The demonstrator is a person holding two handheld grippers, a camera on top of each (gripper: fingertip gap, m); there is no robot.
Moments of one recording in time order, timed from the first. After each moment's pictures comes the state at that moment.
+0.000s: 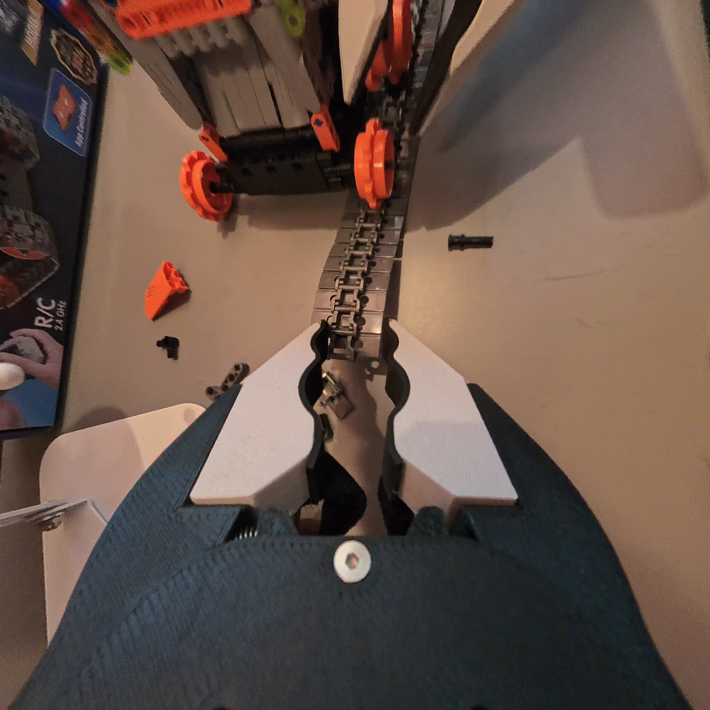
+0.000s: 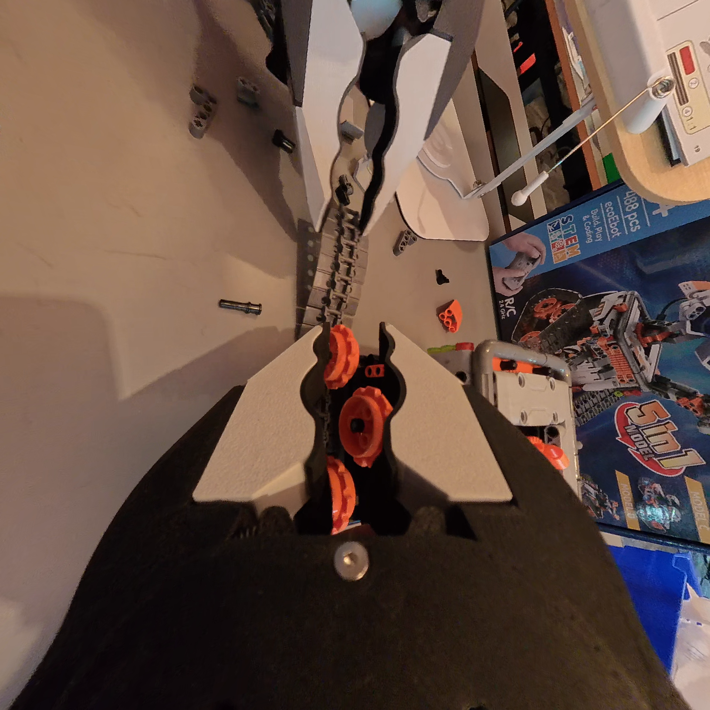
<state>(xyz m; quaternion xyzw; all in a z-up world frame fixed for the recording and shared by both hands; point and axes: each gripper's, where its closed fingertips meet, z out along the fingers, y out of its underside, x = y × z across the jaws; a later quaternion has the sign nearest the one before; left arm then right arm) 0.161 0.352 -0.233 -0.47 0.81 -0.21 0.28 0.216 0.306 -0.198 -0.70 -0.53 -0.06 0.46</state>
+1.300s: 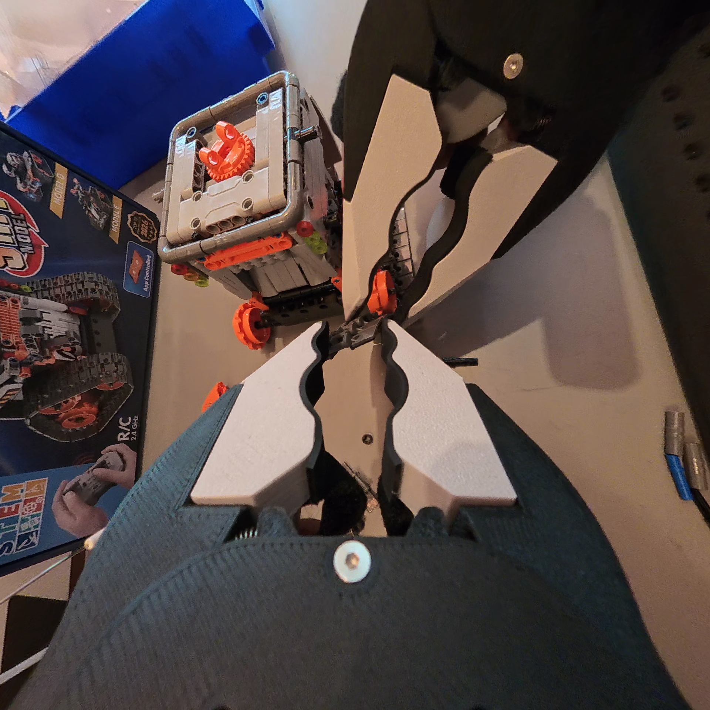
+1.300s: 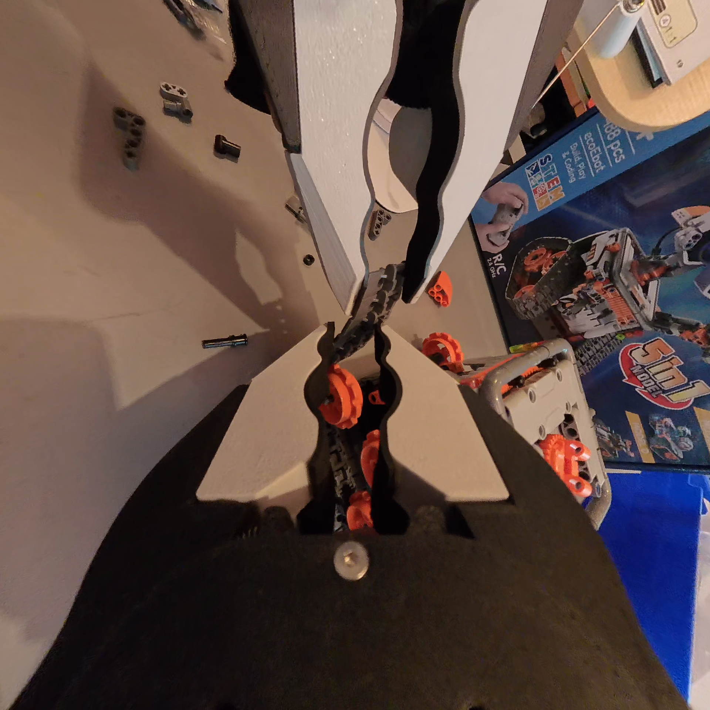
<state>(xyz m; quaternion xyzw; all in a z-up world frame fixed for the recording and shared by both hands) 0.216 0.317 -0.179 -0.42 0.82 -0.24 0.31 0.212 0.318 -0.197 -0.77 -0.44 -0.09 0.46</state>
